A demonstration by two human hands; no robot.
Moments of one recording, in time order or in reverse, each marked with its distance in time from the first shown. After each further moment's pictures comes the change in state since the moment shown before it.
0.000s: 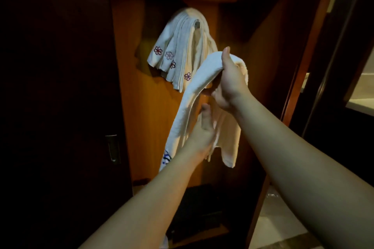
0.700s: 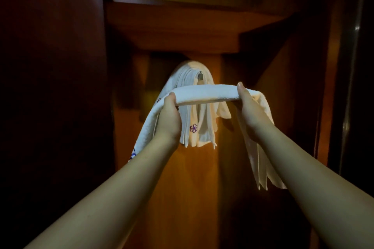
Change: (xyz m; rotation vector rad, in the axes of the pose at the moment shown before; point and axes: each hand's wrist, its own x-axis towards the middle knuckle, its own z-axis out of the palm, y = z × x) left_hand 0.179 0.070 -0.092 -0.120 0.341 0.166; right_hand 0.117 -0.034 -0.046 -0.447 0.216 -0.191
